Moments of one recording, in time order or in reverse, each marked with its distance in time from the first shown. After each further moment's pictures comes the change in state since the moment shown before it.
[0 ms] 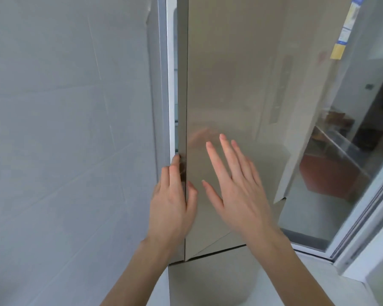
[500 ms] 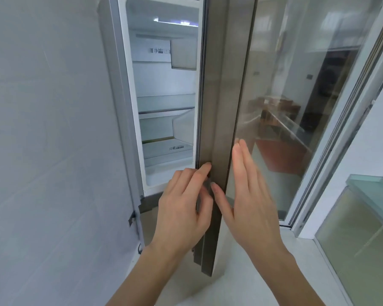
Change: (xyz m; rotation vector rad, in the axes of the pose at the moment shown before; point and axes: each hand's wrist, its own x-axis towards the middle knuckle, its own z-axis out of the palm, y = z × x) left_hand -0.056 0.064 0.001 -0.189 -0.036 0.428; right_hand -0.097 0.006 -0.060 0.102 0.198 0.220
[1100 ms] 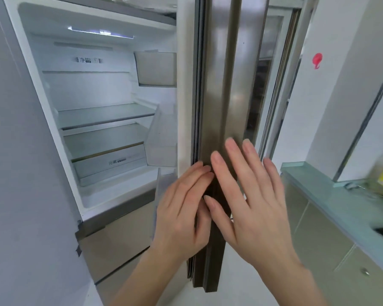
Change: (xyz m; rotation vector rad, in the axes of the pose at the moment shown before) left_hand 0.018 0.087 0.083 -0.293 0.162 0.396; right_hand -0.023 0.053 -0.121 -0.448 0.185 -0.170
